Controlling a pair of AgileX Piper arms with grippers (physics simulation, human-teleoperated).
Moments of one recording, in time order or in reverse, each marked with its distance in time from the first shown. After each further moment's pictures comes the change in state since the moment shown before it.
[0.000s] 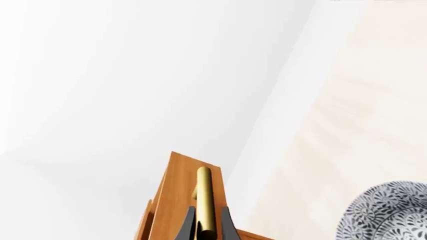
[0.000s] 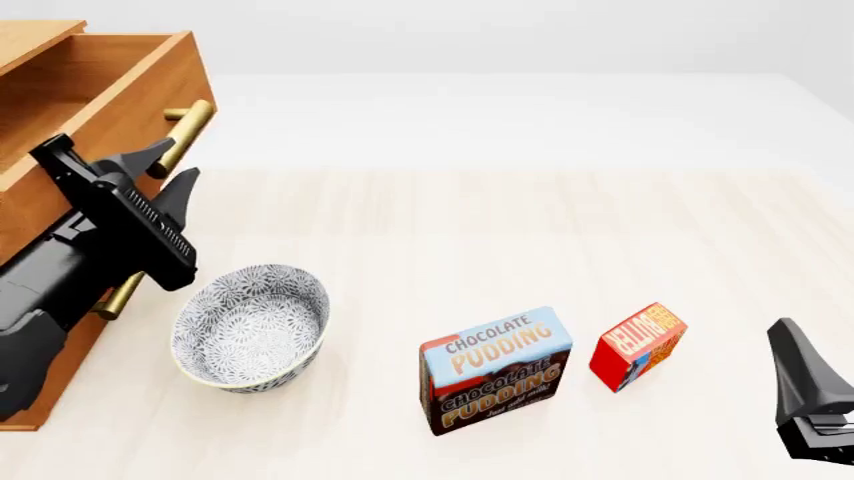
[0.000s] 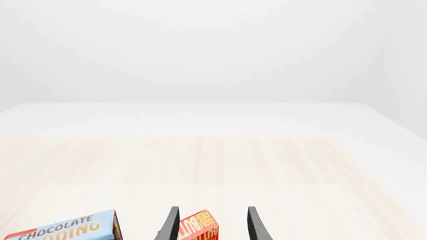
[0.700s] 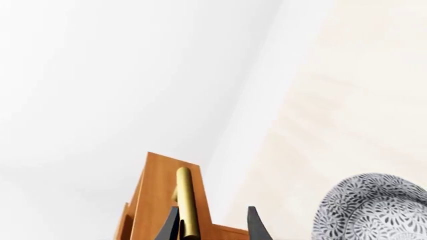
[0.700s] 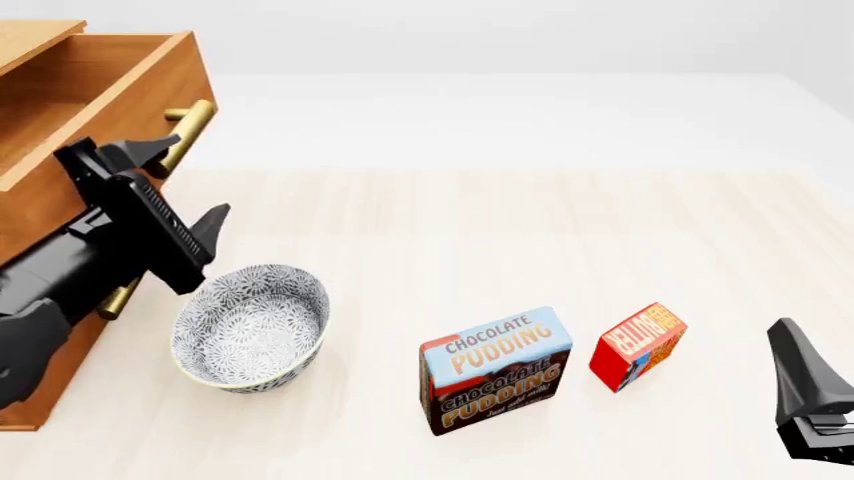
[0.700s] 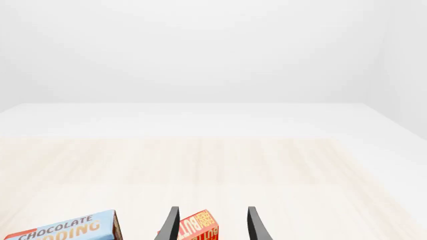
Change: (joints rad) left arm -0.024 -0.003 -0.042 0.160 -0.024; right arm 0.000 0.000 0.000 0.000 0.000
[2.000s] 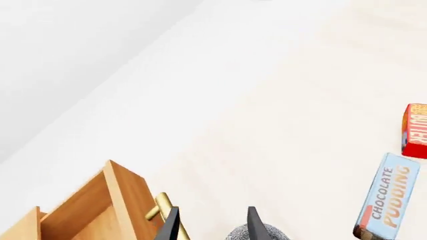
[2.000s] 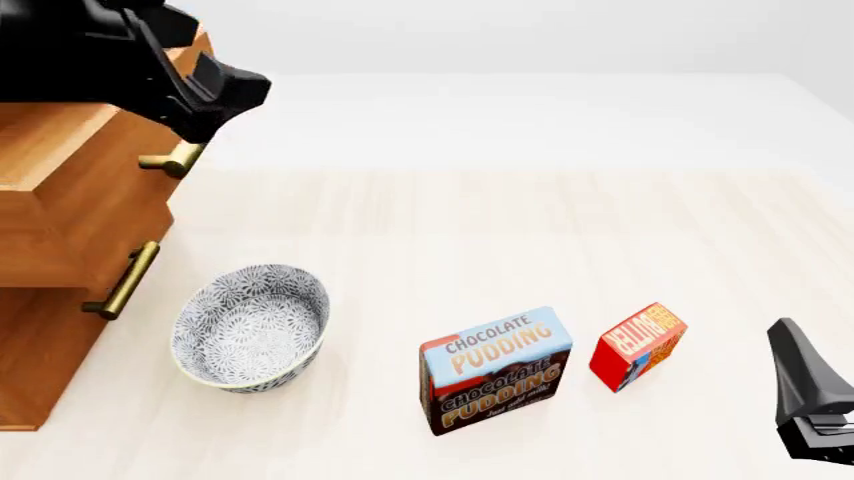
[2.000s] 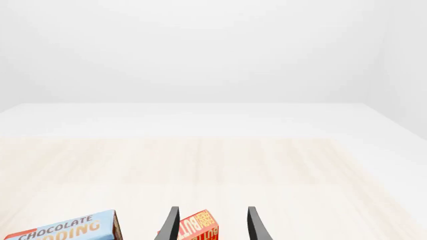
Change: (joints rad) left arm -0.213 -0.021 -0.744 1.069 -0.687; right arm 0.000 0.000 0.000 0.000 0.000
